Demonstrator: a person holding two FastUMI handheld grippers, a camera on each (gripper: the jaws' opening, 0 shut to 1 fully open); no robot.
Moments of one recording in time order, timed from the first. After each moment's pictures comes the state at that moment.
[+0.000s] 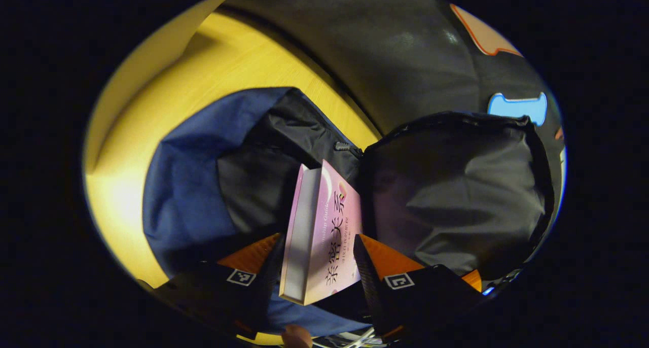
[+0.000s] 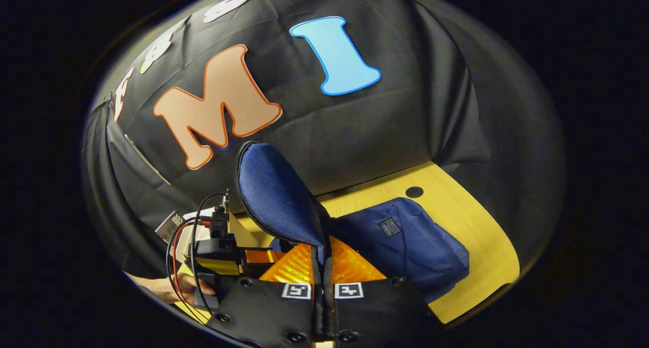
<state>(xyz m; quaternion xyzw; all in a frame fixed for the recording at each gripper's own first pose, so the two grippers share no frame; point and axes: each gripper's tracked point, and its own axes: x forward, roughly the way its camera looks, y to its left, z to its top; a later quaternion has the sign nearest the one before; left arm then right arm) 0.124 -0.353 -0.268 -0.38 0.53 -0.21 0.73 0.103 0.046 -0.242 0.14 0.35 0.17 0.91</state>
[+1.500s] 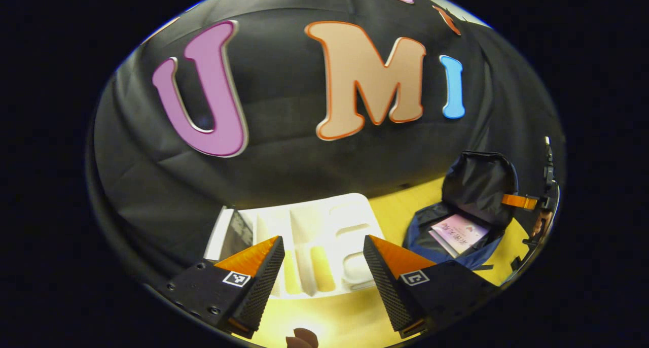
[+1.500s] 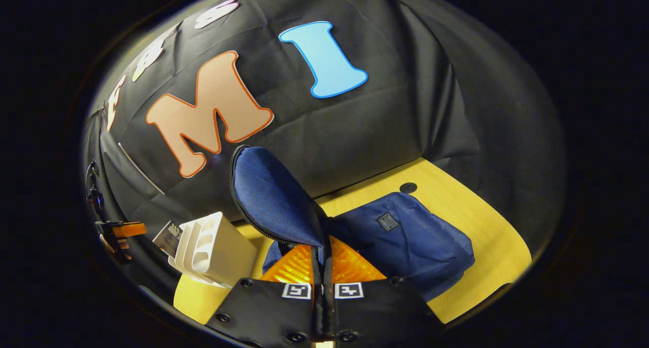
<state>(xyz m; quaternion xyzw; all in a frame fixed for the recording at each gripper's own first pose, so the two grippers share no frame) 0.154 0.044 -0.061 0.05 0.24 -0.13 0.96 0.095 0.047 -0.247 0.16 0.34 0.13 0.92</state>
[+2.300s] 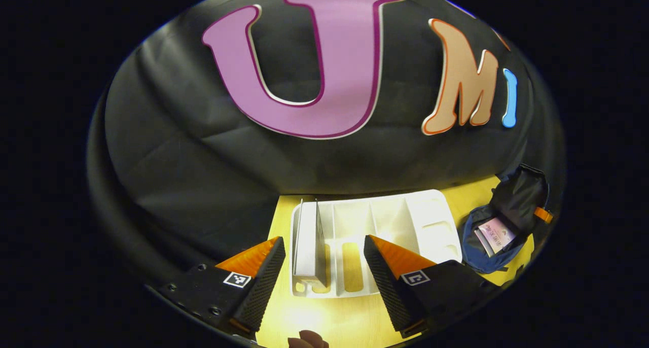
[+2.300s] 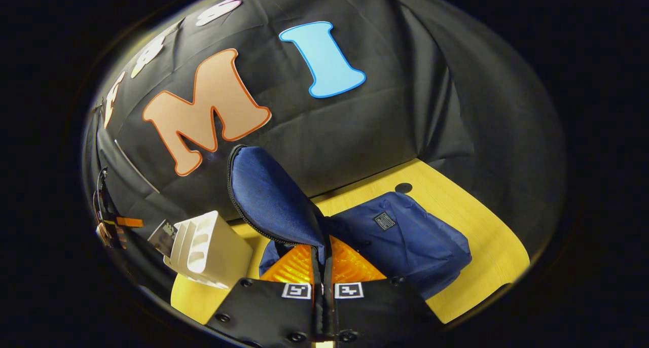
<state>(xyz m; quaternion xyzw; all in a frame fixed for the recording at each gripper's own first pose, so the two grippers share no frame) 0.212 0.174 -0.102 0.02 0.32 -0.05 0.95 0.093 0.047 -0.246 0.15 0.34 0.12 0.92</state>
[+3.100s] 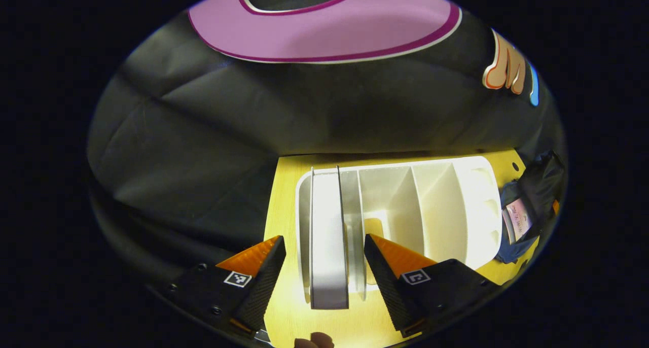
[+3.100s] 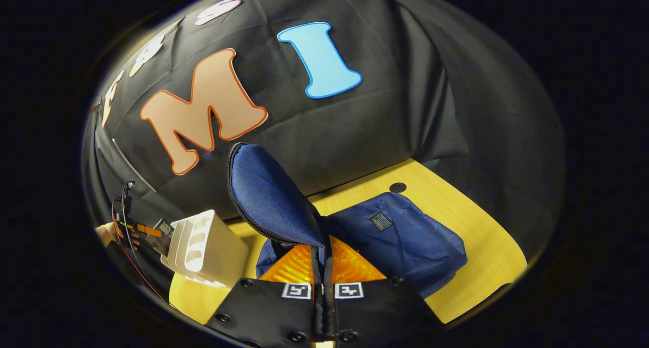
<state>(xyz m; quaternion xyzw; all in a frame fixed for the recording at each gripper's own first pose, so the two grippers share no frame) 0.256 0.195 -0.199 0.04 0.45 -0.06 0.89 0.092 0.045 -0.245 0.14 0.35 0.11 0.92</state>
